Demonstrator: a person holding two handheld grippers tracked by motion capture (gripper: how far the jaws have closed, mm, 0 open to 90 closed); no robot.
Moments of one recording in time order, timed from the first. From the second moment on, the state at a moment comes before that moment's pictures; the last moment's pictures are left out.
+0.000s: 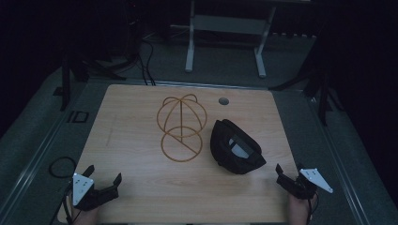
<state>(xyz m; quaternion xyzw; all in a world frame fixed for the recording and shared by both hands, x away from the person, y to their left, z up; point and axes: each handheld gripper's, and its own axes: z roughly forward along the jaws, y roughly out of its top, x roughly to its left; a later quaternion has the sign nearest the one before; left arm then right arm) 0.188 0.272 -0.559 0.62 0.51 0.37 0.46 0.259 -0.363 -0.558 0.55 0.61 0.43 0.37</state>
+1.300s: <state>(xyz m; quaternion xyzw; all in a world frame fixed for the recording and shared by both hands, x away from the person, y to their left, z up) 0.189 0.271 -0.559 0.62 0.52 0.36 0.46 0.227 -0.297 -0.448 0.39 0.70 0.53 0.28</state>
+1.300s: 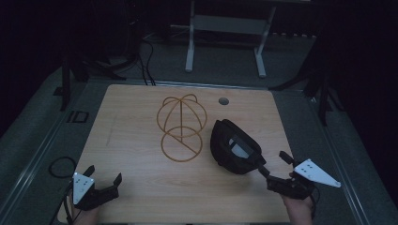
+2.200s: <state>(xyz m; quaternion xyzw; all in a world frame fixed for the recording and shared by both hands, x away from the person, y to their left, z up) 0.190 0.272 -0.559 0.63 0.52 0.36 0.46 0.272 -0.225 -0.511 0.27 0.84 0.39 0.27</state>
